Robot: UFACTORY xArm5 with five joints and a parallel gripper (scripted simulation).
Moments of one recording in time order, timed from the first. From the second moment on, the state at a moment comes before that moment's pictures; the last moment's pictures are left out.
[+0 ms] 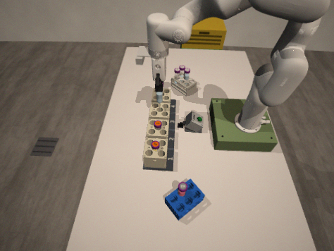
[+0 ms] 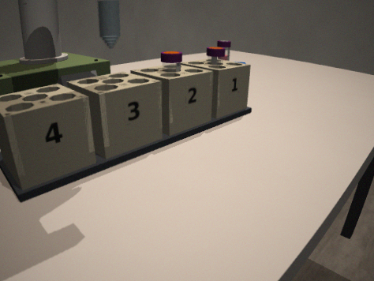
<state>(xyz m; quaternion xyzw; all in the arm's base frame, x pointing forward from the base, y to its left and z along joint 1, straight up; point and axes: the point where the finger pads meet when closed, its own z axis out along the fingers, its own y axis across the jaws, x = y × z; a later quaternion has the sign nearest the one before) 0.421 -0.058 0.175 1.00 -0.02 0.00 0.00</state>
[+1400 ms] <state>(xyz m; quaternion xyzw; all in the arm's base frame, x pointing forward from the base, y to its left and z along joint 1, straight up) 0.421 -0.058 0.137 1.00 -0.02 0.00 0.00</state>
